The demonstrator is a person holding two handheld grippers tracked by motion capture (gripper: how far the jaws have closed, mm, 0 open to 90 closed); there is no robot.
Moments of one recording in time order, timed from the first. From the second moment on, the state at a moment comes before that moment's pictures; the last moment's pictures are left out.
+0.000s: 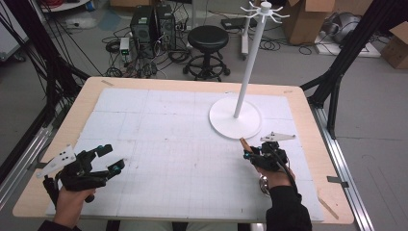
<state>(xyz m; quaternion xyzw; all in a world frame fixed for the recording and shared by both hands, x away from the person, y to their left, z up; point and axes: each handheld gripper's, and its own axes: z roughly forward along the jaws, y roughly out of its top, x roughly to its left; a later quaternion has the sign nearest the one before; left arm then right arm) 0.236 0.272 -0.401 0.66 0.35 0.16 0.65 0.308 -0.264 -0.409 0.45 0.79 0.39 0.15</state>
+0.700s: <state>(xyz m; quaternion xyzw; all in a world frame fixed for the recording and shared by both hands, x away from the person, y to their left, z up) 0.232 0.272 -0.393 0.64 0.34 0.17 0.67 0.271 -0.234 -0.358 0.32 0.75 0.56 0.11</state>
